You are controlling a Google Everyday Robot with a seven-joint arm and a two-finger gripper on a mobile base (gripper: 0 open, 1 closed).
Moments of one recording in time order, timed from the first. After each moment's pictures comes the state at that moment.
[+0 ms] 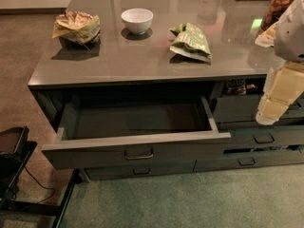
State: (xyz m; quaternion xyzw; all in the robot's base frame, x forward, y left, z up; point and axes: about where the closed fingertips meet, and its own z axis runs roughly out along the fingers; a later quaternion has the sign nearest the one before) arm 0.438 -0.216 0.977 -0.60 0.78 -0.04 0.16
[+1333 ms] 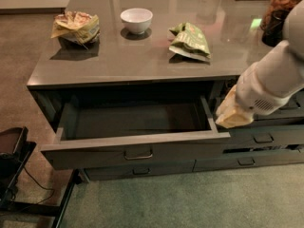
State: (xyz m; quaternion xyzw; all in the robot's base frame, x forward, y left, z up) arm 0.456 -0.192 0.852 -0.59 0.79 0.04 0.18
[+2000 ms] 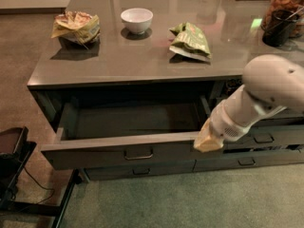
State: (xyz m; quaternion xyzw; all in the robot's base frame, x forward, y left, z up) arm 0.459 -0.155 0.735 -0.59 0.78 0.15 0.15
